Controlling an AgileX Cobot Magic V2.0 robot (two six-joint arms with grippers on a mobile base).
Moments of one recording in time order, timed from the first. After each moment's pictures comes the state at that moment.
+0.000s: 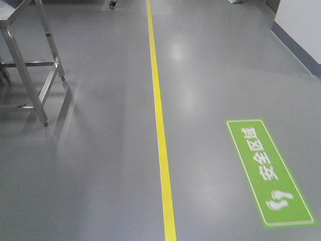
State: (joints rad) left arm -0.02 0.03 0.03 0.01 0.10 -0.04; right arm 0.06 -0.01 -0.37 -0.02 0.62 -0.02
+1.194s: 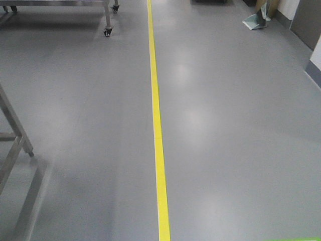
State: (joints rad) left arm -0.02 0.03 0.03 0.01 0.10 -0.04; right arm 0.06 0.00 -0.37 -0.02 0.62 -0.02
